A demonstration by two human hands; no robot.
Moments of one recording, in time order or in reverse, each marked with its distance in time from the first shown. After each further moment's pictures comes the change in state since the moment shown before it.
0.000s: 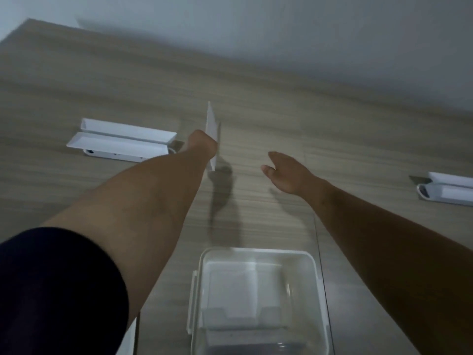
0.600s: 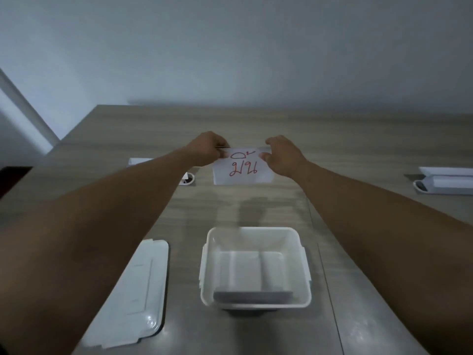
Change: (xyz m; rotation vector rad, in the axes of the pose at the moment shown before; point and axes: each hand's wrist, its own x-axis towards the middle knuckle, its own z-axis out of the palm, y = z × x) left_hand -0.165 0.036 -0.086 0.279 -0.068 0.619; right_hand -0.100 -0.011 -0.063 0.172 0.388 -0.095
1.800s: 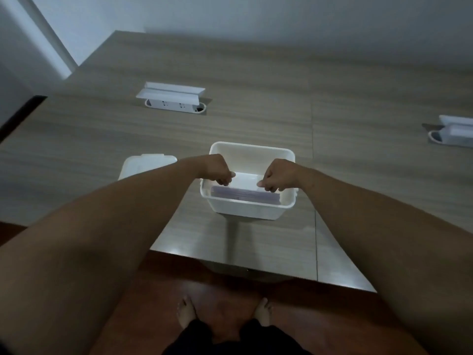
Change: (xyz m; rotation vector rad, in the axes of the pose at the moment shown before) left_hand -0.188 -0.006 0.156 -0.098 -0.468 -0.363; right_hand -0.196 0.042 0.091 0.158 -0.661 0.042
